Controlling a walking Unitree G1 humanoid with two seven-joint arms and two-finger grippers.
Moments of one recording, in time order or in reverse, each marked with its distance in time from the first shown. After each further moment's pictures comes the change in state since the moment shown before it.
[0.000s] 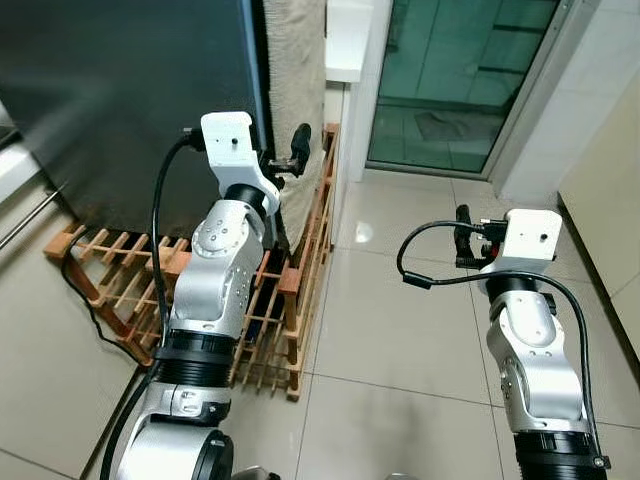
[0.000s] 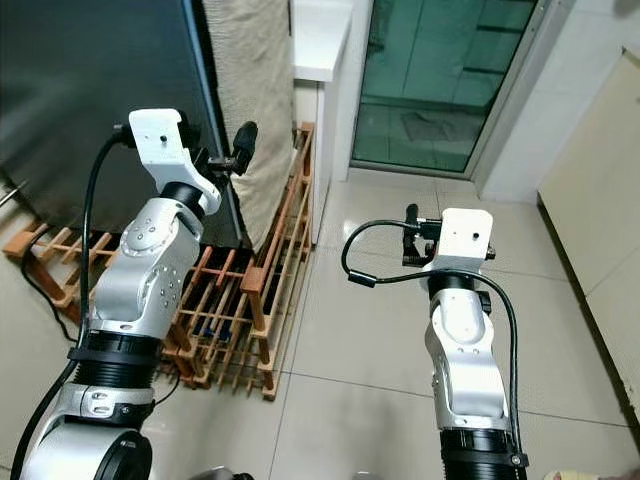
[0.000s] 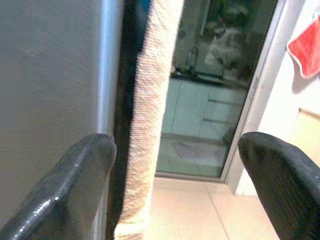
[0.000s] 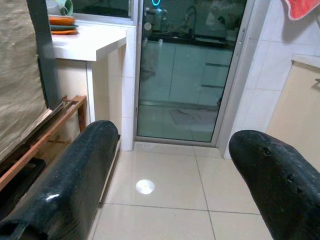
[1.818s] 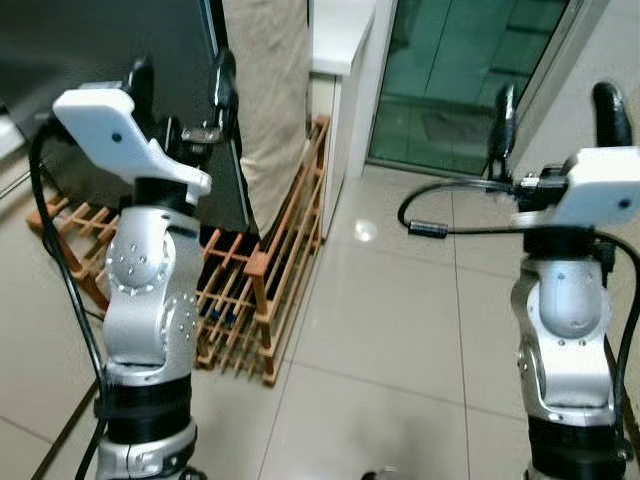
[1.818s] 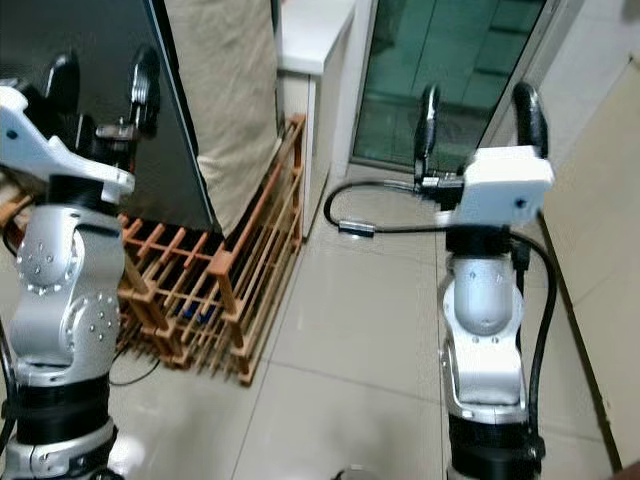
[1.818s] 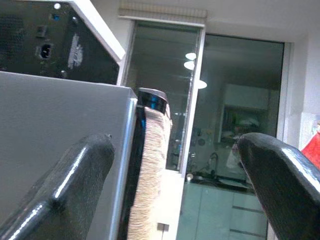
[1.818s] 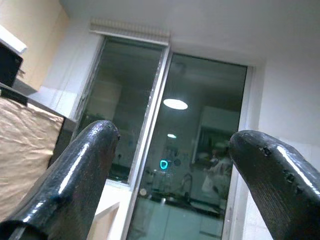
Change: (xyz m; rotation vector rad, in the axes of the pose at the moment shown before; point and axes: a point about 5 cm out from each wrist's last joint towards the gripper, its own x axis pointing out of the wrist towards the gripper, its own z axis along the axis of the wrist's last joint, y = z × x) left arm -0.051 0.022 0.081 0.048 -0.477 0.059; right arm -0.015 0.007 0.116 -0.114 -0.709 0.011
